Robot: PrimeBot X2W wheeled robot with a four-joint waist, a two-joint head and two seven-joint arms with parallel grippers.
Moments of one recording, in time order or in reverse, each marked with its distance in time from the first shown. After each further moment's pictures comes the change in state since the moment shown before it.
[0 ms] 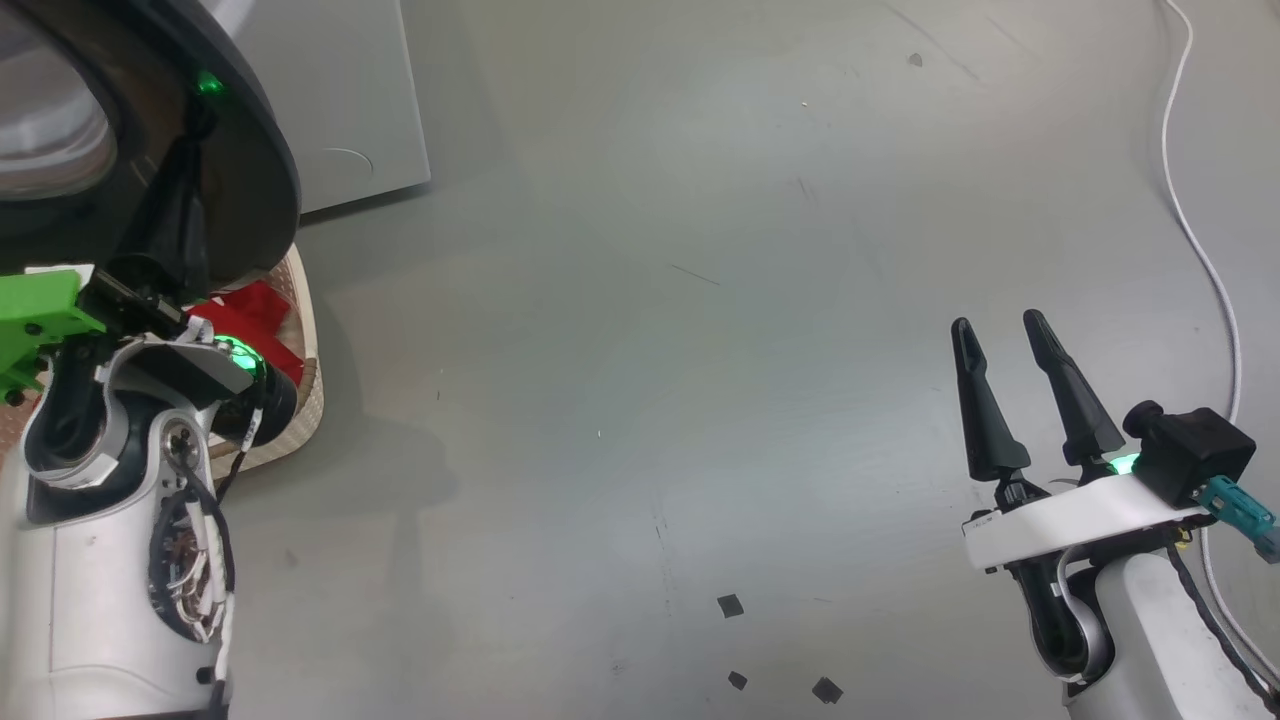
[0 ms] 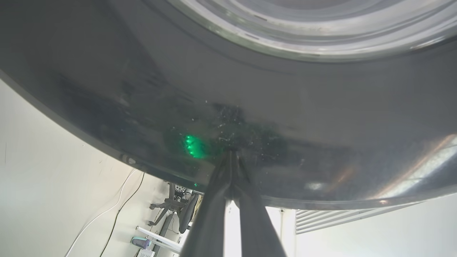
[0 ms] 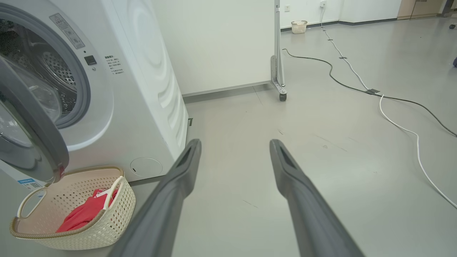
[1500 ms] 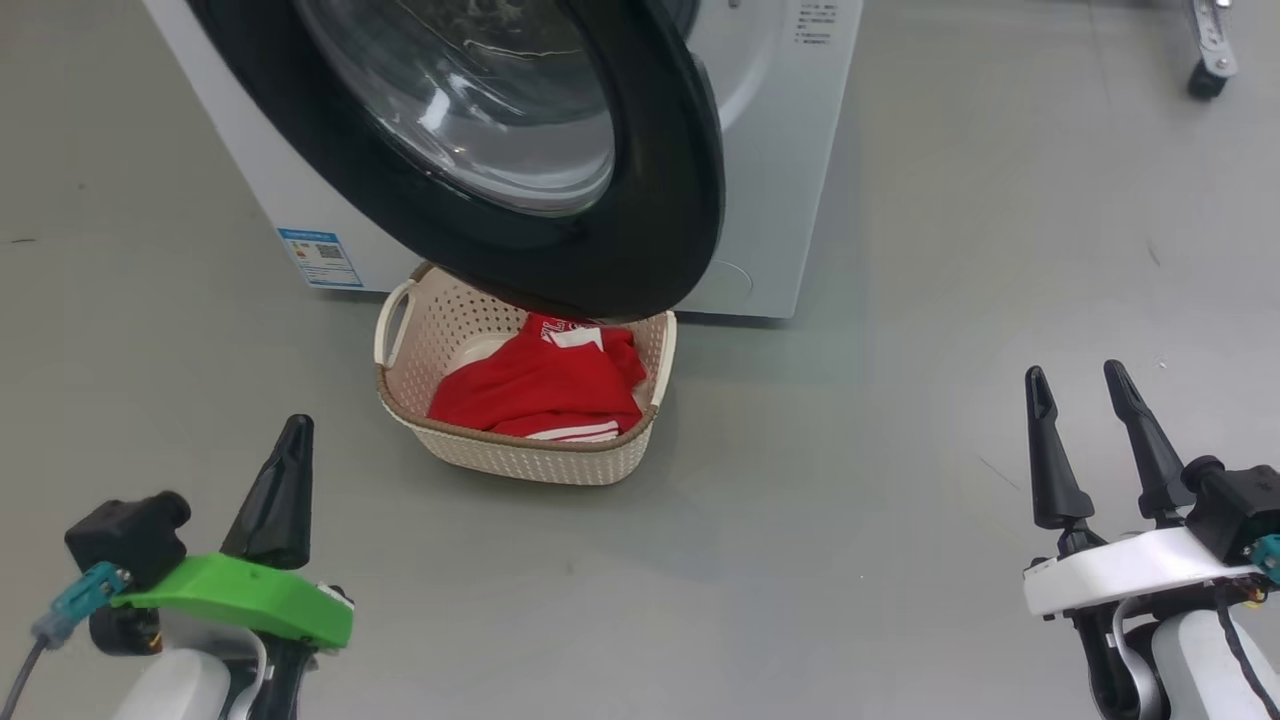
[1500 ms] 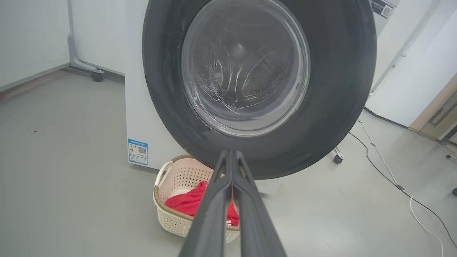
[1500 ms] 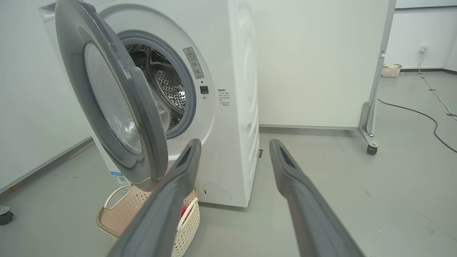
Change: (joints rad) left arm 0.371 0.255 -0.474 0.001 1.090 -0.185 -0.382; right arm 0.120 -0.065 -0.059 -0.070 -0.063 0.000 0.000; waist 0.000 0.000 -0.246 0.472
